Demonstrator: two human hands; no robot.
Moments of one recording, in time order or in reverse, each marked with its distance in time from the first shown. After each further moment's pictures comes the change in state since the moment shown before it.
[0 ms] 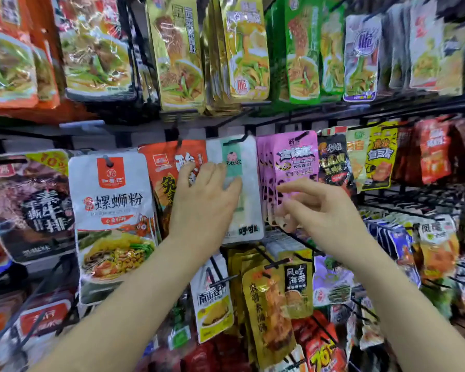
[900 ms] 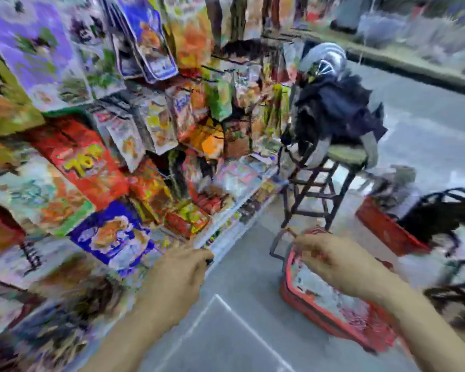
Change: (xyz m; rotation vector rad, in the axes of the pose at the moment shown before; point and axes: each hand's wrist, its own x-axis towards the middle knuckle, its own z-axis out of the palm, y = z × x) left_hand -0.290 0.392 -0.043 -1.158 -0.695 0.279; right_hand -0.463 0.124 -0.284 -0.844 -0.454 0.806
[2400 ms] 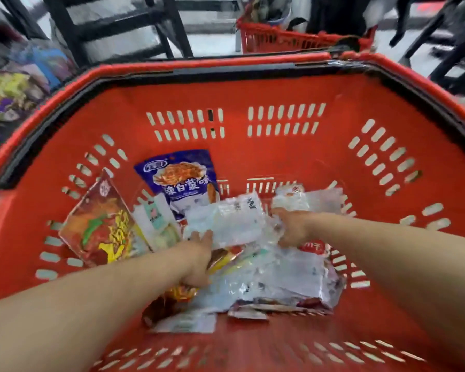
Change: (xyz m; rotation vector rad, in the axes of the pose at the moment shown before) left_hand 0.205 0.039 0.927 0.691 -1.176 0.305; right_hand 0.102 0.685 0.615 0.381 -0.373 0.799
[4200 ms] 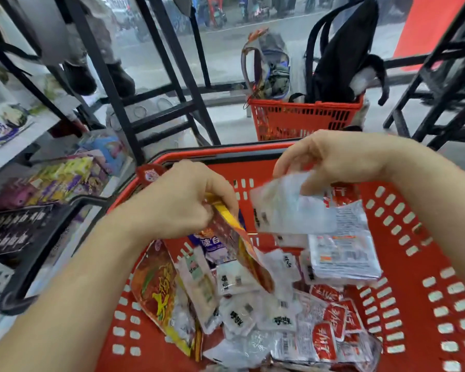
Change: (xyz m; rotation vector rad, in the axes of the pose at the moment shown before) left_hand -0.196 -0.045 -0.158 -0.407 0.796 0.580; right_hand -0.169 -0.045 -0.165 0.232 0.358 -0.578
